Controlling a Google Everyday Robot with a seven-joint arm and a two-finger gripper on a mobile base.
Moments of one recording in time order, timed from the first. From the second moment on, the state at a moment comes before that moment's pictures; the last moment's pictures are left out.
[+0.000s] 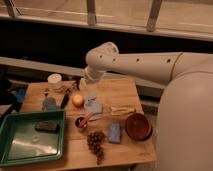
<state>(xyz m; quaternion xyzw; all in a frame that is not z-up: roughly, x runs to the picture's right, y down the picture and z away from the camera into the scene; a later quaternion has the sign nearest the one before) -0.072 -0.029 0.758 -0.24 -0.04 0.50 0.83</state>
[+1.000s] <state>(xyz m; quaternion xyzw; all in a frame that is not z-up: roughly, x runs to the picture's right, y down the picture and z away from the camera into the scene) -0.082 -0.024 0.806 -0.25 -0.02 0.51 0.82</state>
